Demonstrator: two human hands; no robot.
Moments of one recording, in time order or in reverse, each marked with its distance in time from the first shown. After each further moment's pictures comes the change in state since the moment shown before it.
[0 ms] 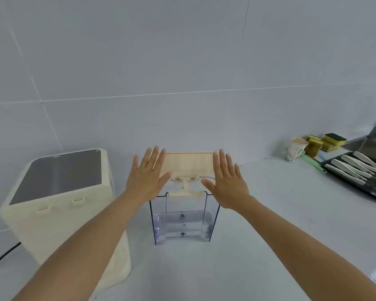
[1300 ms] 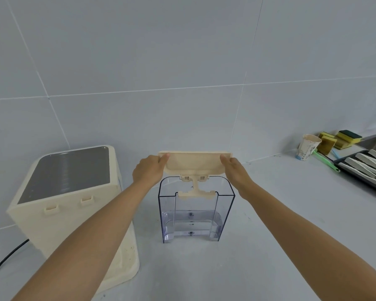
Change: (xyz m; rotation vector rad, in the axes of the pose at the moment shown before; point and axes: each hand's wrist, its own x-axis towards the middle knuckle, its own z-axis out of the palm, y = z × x) left_hand 0.025 -0.011 -0.009 -0.583 0.009 -0.382; right_hand 0.036 -0.010 -0.010 1.039 0.003 0.411
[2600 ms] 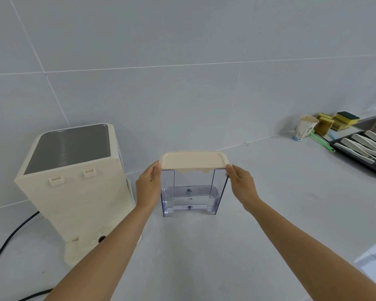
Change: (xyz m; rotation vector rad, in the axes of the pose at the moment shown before) left_hand -0.095 -0.027 0.043 -0.561 0.195 -0.050; right_hand -0.057 0.071 0.003 -0.123 0.128 -0.123
